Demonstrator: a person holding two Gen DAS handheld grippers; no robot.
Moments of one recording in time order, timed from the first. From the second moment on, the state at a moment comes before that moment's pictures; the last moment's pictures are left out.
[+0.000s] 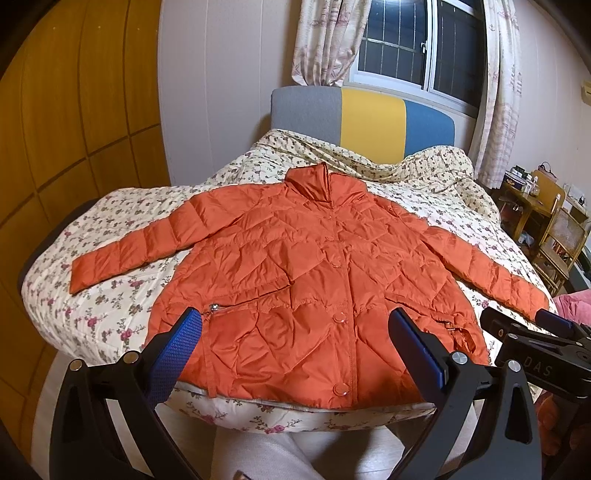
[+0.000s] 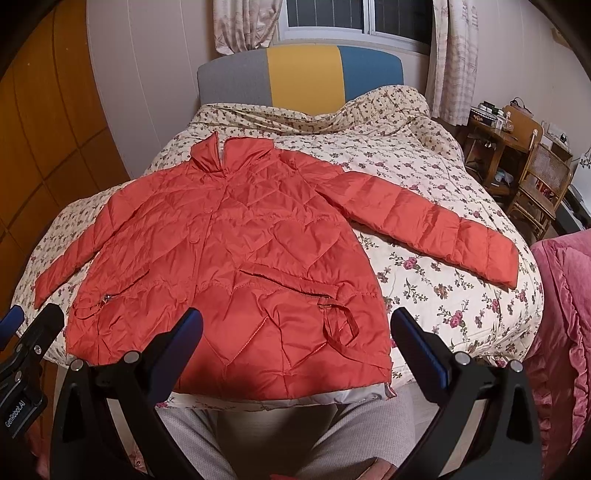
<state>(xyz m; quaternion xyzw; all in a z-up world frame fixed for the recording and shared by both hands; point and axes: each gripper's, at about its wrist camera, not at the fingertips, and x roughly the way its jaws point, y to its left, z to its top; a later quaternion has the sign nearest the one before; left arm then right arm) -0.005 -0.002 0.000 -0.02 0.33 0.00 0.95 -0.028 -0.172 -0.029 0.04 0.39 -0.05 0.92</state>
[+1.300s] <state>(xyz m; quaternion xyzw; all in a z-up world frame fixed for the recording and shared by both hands) -0.003 -0.009 -0.008 -0.02 0.34 0.00 0.94 -0.024 -0.173 -0.036 0.04 0.40 -0.05 0.91</state>
